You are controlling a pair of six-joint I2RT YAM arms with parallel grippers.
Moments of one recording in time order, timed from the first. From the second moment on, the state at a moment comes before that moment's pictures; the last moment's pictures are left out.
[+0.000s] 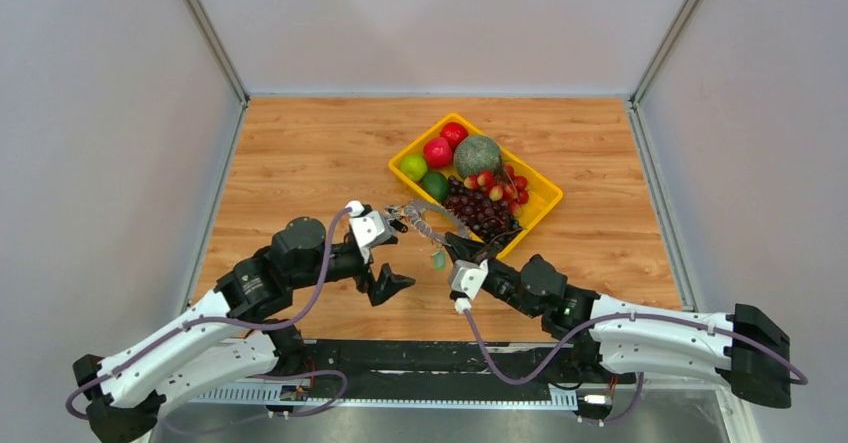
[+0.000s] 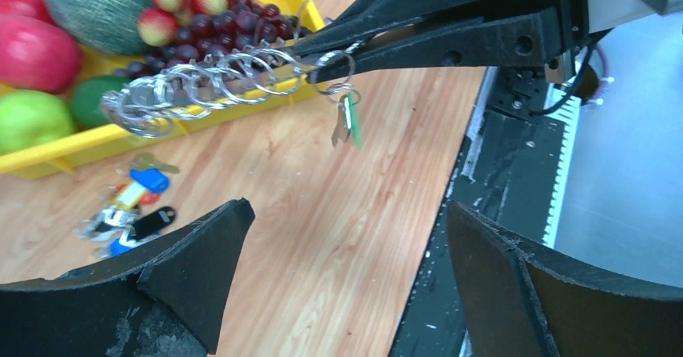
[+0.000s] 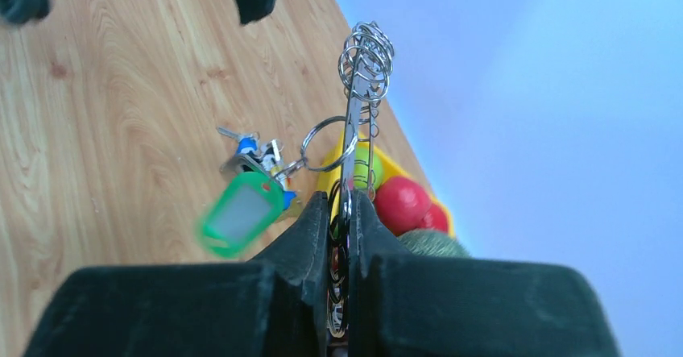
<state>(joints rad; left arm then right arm) -0.93 0.70 0.73 -0.34 0.28 -0.02 1.21 0.87 0.37 0.53 0.25 -0.70</state>
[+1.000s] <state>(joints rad) -0.93 0.59 0.89 -0.53 0.17 0.86 1.14 0.82 0.70 0.01 -0.18 -1.11</state>
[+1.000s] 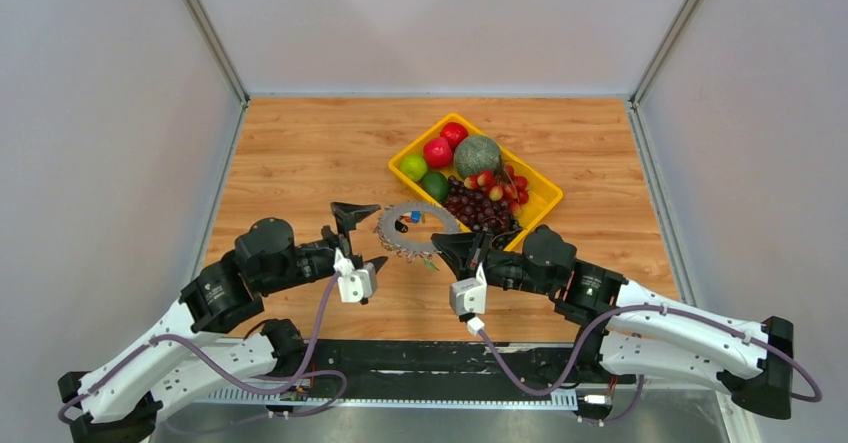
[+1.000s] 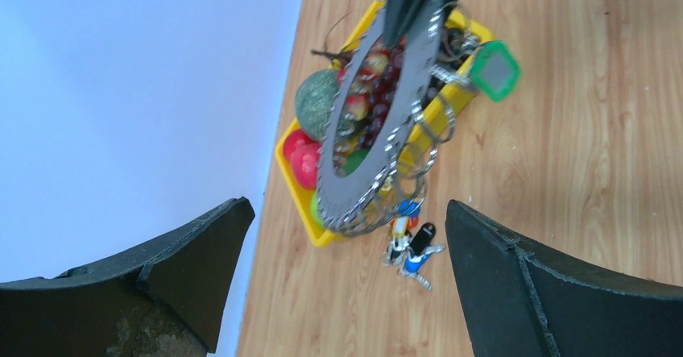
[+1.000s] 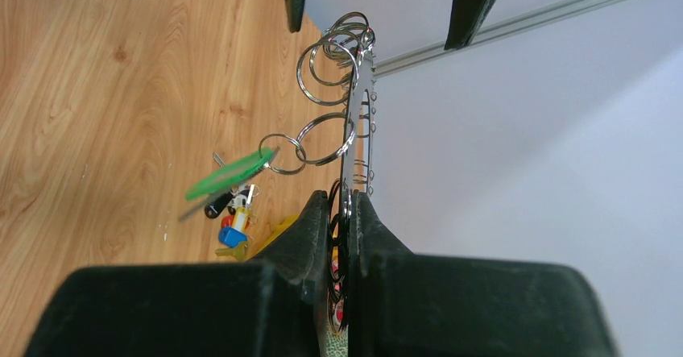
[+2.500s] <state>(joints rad) -0.96 0.61 0.70 -0.25 0.24 0.73 1.10 0.65 0.50 0.20 0.08 -0.06</state>
